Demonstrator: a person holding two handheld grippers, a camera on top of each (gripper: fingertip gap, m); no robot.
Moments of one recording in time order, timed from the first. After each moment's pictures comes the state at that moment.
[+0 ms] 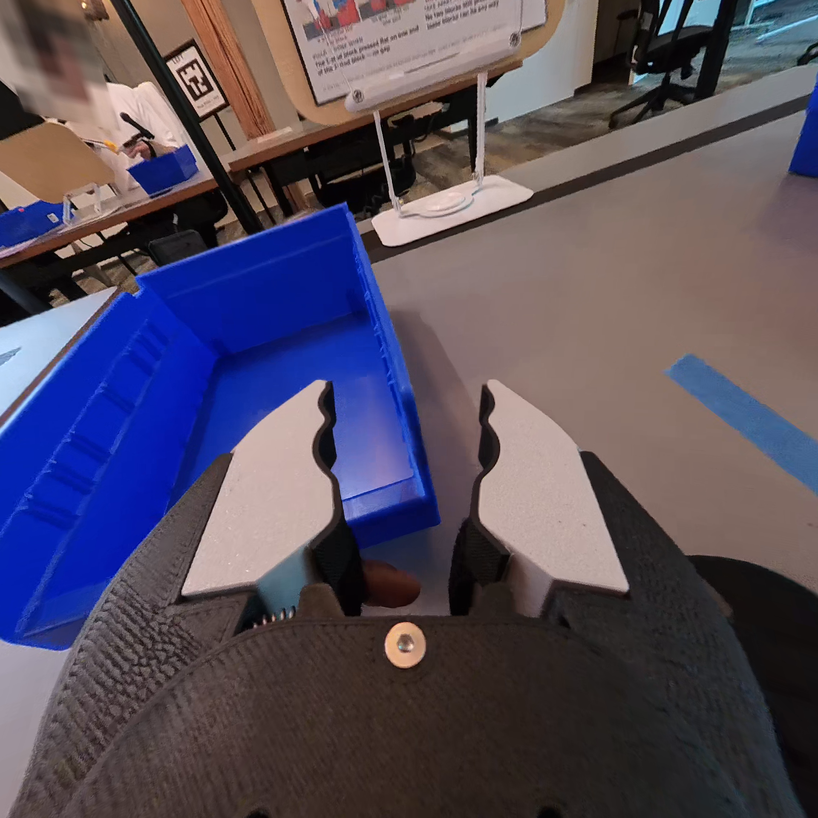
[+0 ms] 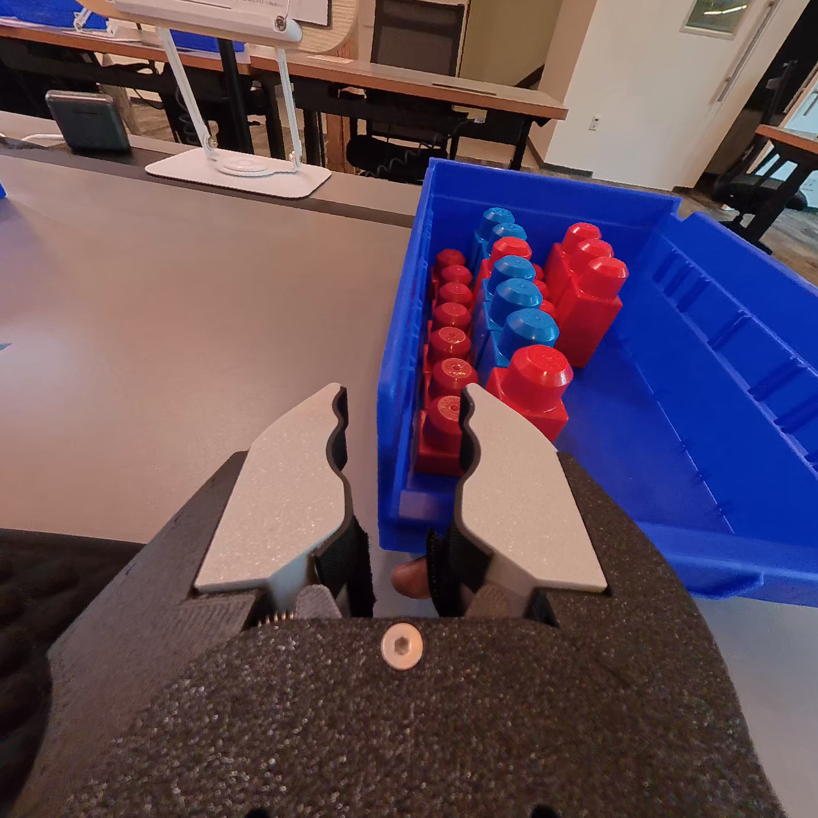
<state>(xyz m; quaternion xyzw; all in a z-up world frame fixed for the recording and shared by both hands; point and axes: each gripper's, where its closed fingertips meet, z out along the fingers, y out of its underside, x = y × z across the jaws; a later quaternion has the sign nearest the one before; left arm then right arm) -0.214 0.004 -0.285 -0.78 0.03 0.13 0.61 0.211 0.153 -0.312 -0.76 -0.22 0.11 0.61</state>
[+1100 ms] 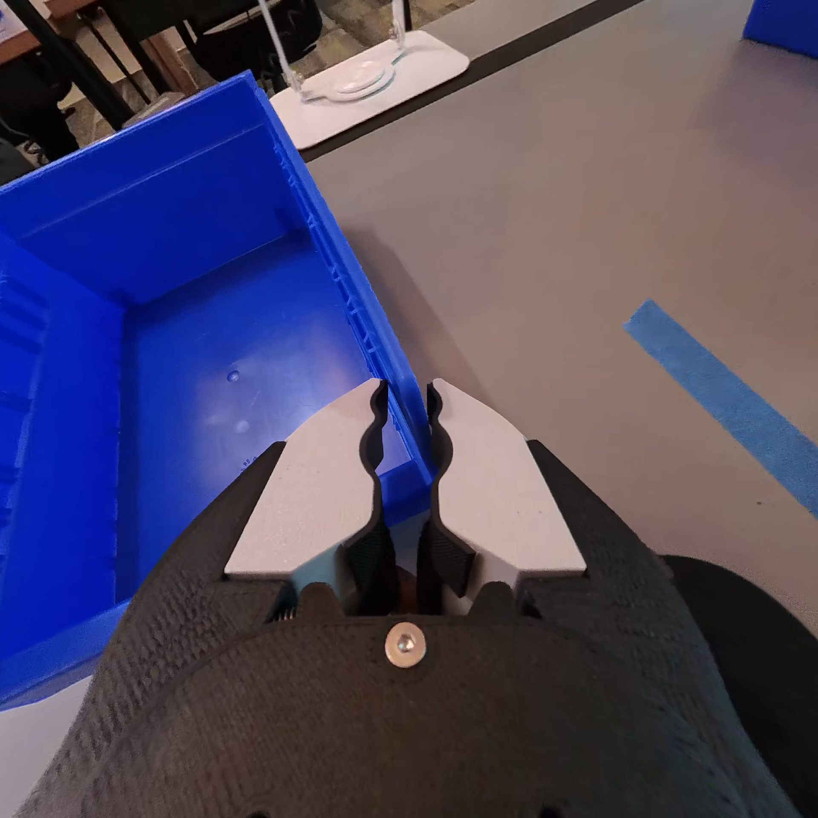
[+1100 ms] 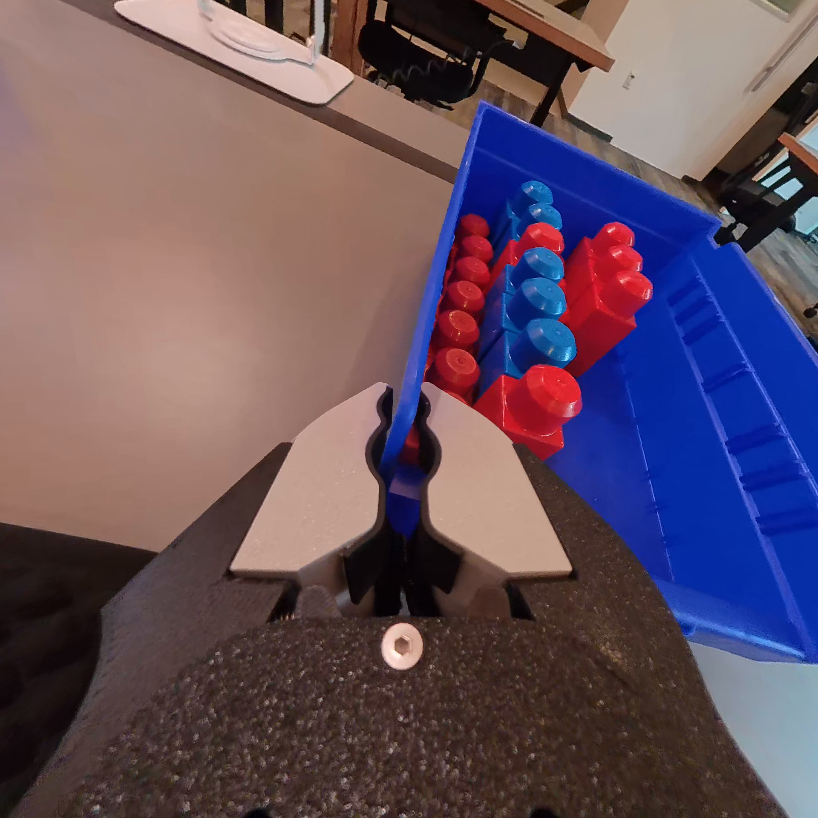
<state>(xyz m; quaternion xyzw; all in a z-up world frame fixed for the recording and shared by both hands) -0.190 0.035 -0.318 -0.86 0.08 0.08 0.50 0.182 0.158 -0.323 -0.78 -0.30 0.02 0.55</state>
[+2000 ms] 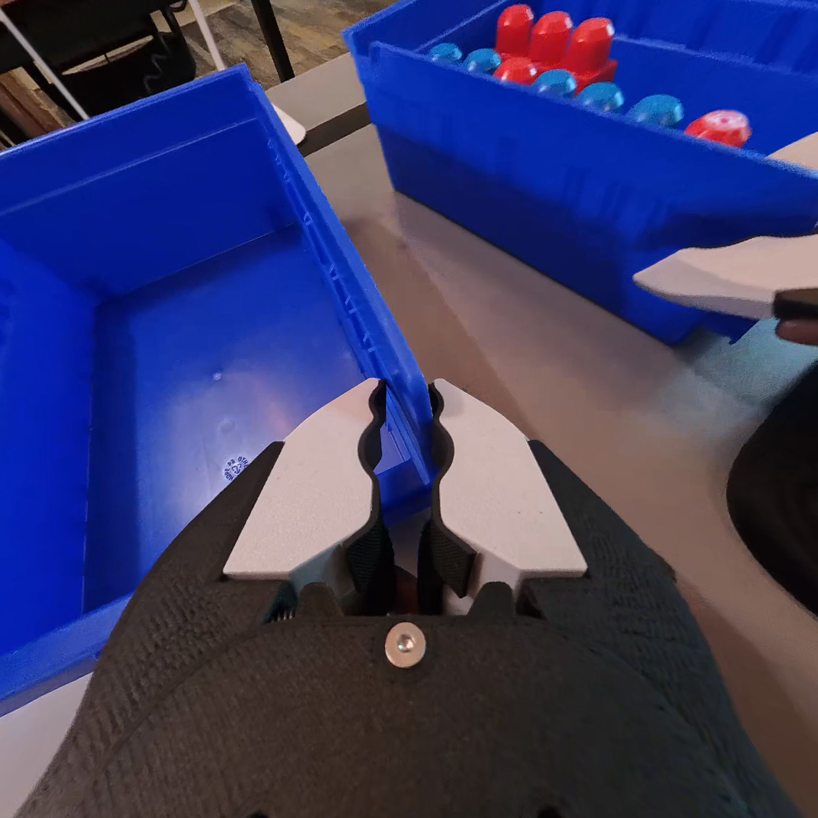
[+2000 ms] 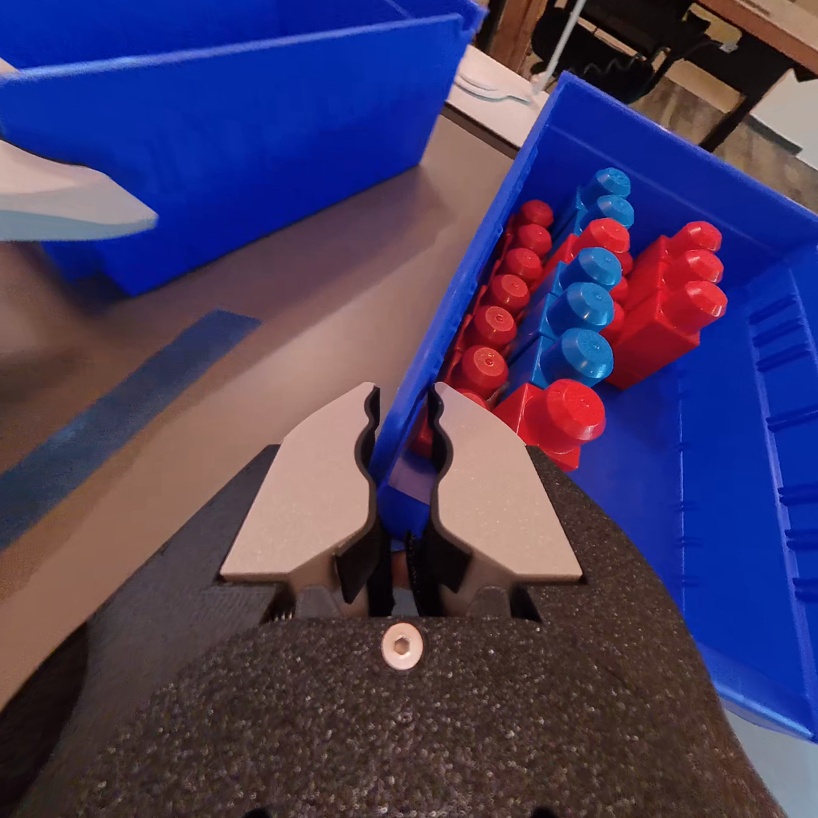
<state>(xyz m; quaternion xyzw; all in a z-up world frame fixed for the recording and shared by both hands) -0.082 0.081 -0.319 -0.85 0.15 0.00 0.50 0.043 0.117 -0.324 -0.76 -0.41 0.10 0.49</state>
